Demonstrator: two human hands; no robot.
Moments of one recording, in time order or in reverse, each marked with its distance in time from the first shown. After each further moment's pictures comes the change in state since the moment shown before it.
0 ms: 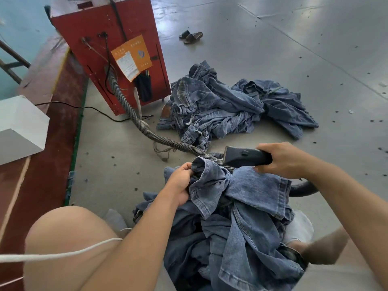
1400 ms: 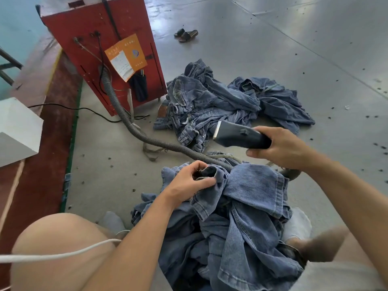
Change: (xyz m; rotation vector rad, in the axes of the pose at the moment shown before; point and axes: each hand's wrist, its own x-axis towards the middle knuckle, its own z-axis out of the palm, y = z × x) left_hand -0.024 0.001 0.002 0.488 -0.351 0.433; right_hand -0.001 -0.018 -0.018 0.321 0.185 -0.050
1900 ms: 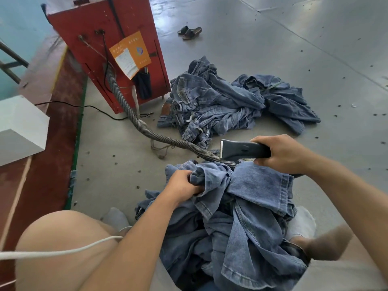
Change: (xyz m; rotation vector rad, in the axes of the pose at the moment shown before) left_hand -0.007 -0.016 -0.014 0.272 0.190 -0.241; right_hand -0.001 0.018 0.015 -0.228 -0.116 -0.014
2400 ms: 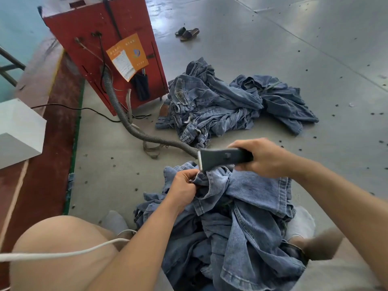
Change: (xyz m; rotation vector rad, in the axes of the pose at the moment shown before) left_hand 0.001 0.001 0.022 -0.402 -0.007 0.164; right_hand 0.011 -0.035 0.010 0.124 -0.101 -0.126
